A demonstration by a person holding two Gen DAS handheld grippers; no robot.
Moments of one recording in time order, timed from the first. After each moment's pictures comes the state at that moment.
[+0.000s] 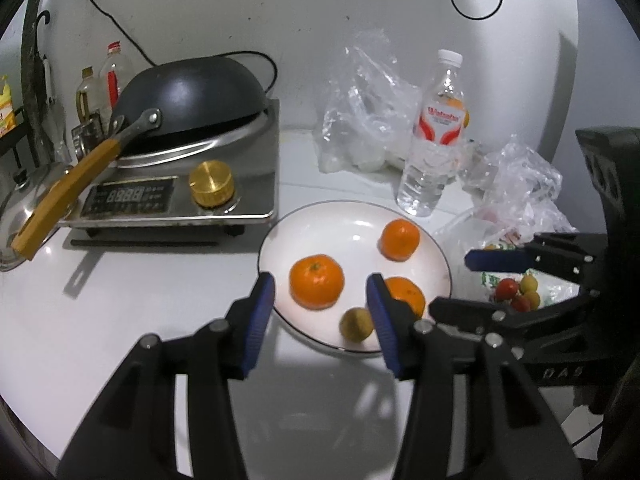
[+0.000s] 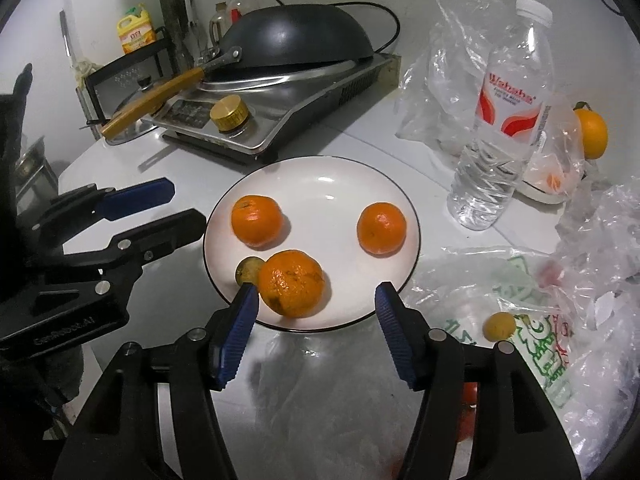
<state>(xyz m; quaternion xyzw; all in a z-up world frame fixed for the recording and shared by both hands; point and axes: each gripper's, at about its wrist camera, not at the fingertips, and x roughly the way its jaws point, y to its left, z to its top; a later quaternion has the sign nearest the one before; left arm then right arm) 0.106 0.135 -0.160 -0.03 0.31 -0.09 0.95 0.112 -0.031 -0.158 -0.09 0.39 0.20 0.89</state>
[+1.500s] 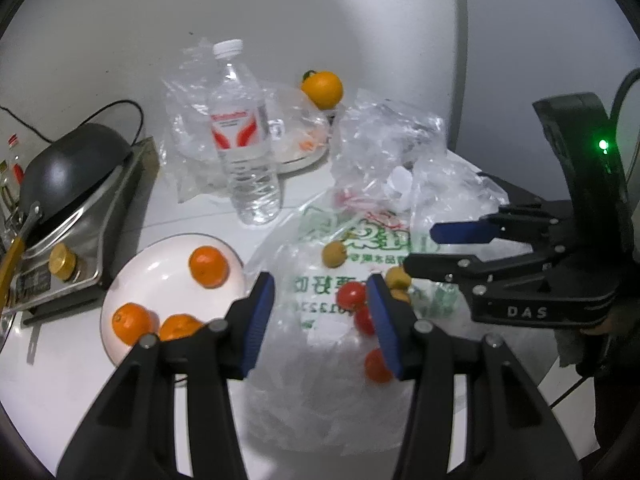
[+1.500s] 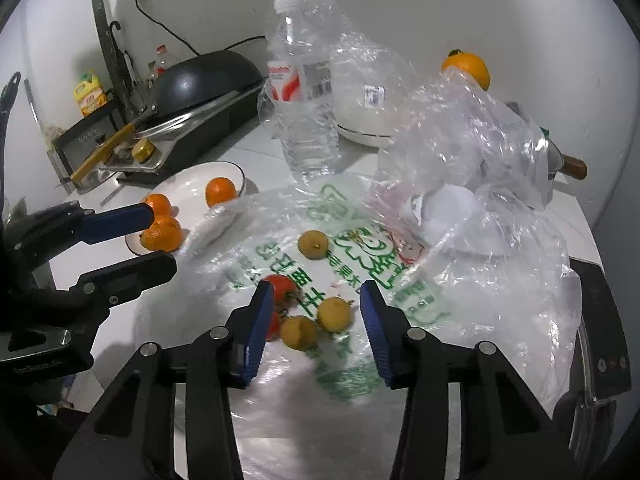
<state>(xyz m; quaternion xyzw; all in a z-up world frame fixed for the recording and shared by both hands) 0.088 -0.045 -0.138 0.09 0.31 -0.20 0.93 0.063 -0.208 -0.165 0.00 0.36 0.14 0.92</state>
